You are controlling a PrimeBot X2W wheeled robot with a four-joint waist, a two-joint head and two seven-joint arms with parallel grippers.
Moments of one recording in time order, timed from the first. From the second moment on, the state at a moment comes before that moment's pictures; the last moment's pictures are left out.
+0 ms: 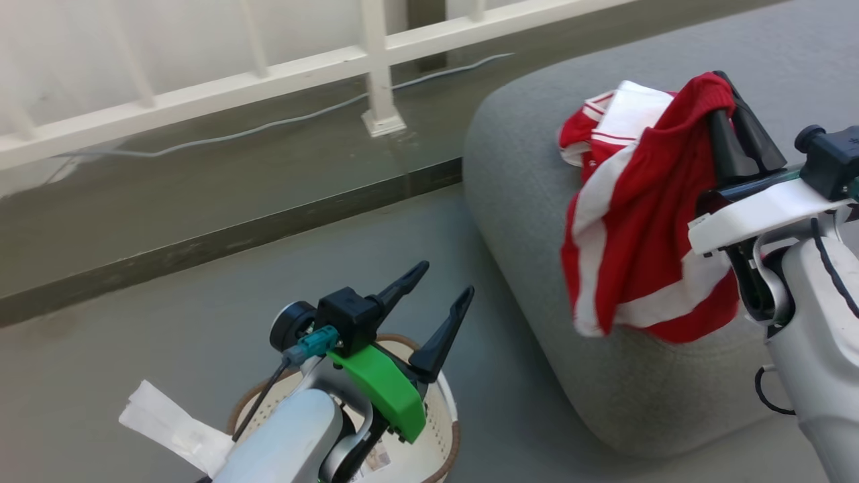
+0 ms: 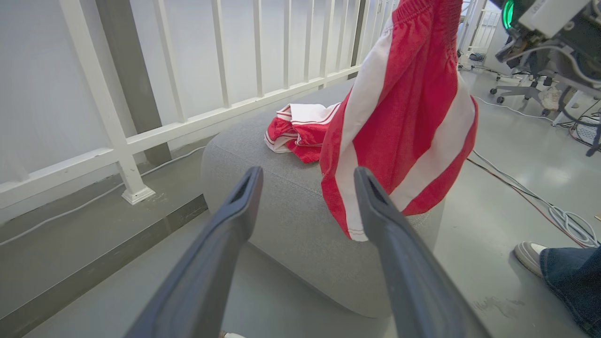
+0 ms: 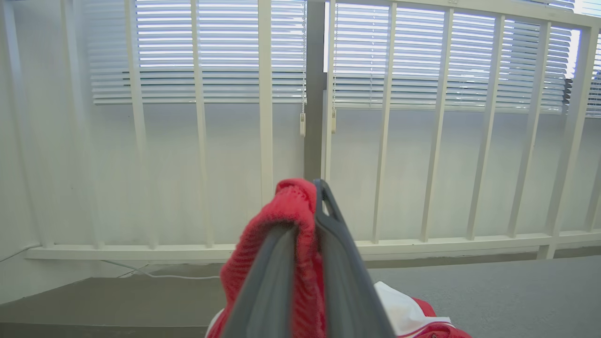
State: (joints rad) left arm -0.40 0.12 -0.81 0.27 -0.59 -0.10 -0.20; right arm -0.44 -0.29 0.27 0.26 0.33 0.04 -0.26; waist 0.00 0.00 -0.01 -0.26
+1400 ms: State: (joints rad) left arm -0.48 0.23 -0.83 0.01 -0.52 -0.09 -0.04; right arm -0.91 -0.47 0.01 0.32 0.40 -0.01 -0.14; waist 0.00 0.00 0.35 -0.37
